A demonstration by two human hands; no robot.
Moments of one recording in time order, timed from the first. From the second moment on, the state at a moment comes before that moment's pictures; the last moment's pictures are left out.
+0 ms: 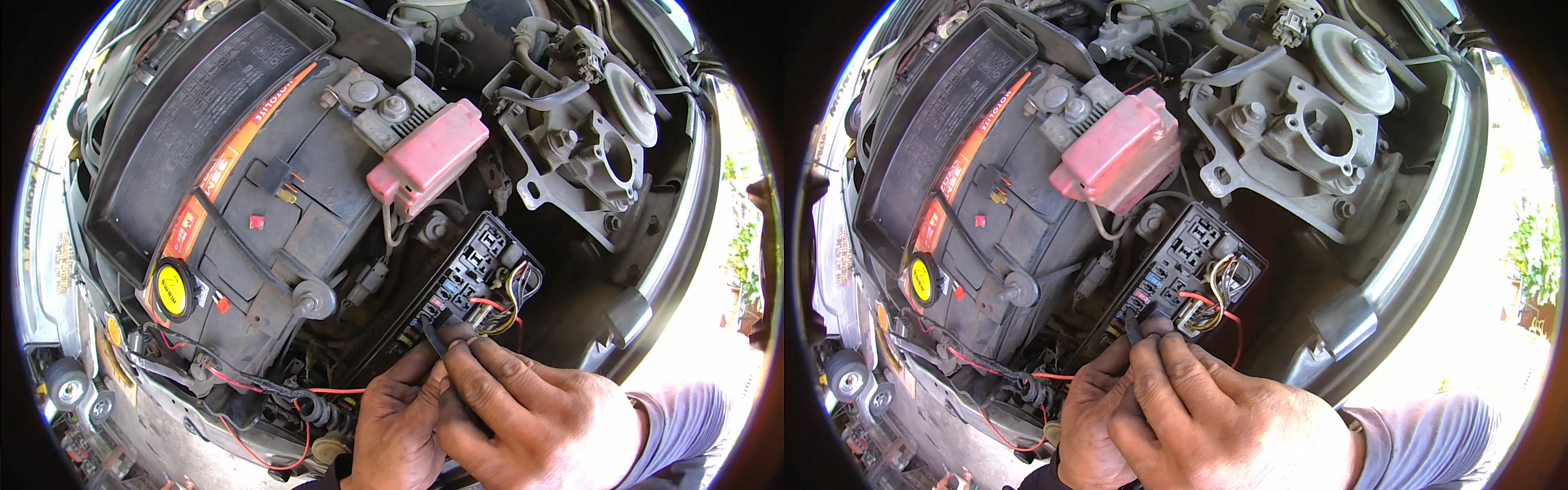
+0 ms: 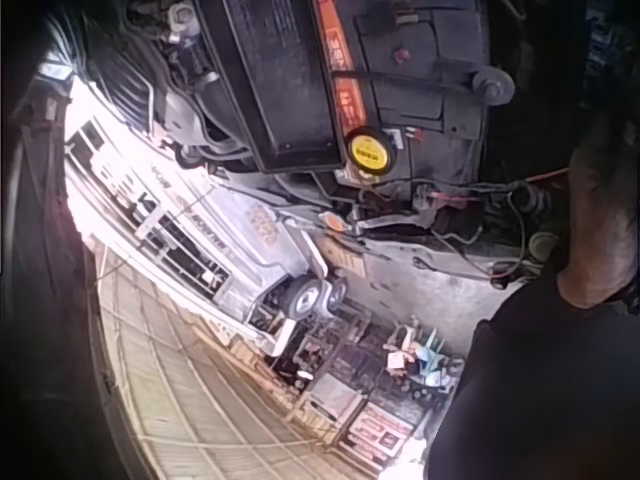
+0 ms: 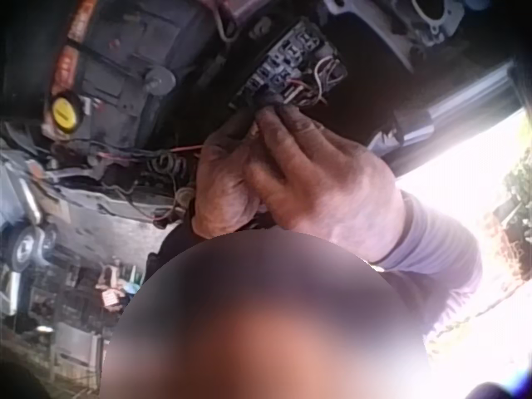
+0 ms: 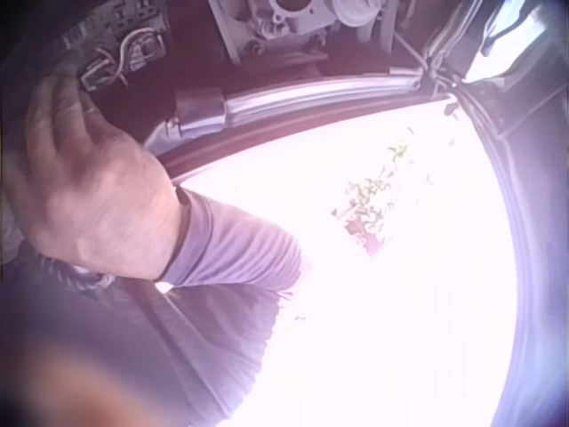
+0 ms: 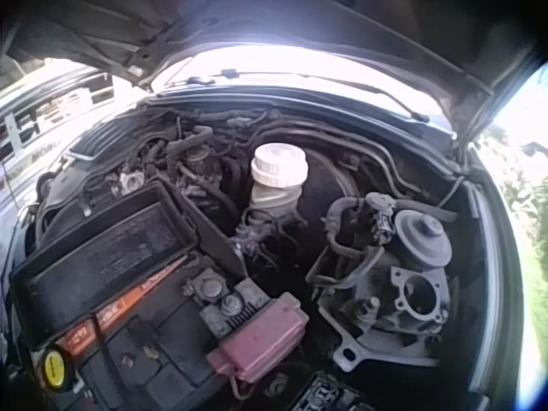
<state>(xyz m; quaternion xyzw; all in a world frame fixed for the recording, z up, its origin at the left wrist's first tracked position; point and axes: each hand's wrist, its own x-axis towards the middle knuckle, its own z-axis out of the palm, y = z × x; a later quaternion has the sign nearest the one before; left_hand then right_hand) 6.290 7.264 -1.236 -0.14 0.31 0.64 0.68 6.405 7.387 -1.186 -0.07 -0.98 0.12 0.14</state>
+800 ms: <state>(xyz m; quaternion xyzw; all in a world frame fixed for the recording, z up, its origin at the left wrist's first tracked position) 6.288 7.254 -1.243 -0.16 0.27 0.65 0.69 6.407 7.411 -1.176 0.01 -0.99 0.11 0.10</state>
